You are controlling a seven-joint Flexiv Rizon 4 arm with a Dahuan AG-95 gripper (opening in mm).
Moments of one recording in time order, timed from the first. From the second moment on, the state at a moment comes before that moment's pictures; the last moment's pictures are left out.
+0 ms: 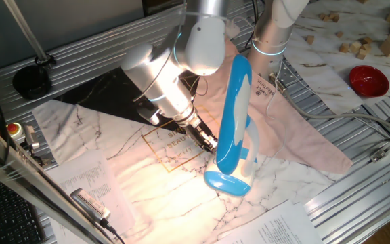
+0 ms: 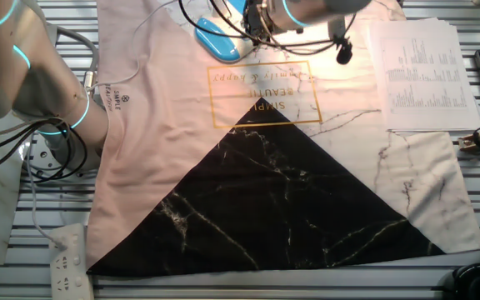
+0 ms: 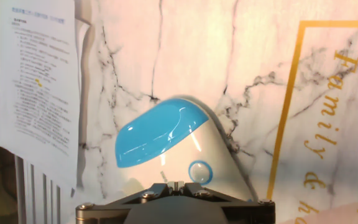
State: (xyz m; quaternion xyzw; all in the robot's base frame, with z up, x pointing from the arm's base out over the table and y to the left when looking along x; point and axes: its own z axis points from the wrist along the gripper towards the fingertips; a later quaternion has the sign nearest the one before) arm 0.367 0.267 0.078 0.12 -0.95 -0.27 0.14
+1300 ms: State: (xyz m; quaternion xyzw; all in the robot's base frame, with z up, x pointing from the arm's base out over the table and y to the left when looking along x) arm 0.420 0.301 0.149 0.17 -0.98 0.03 0.12
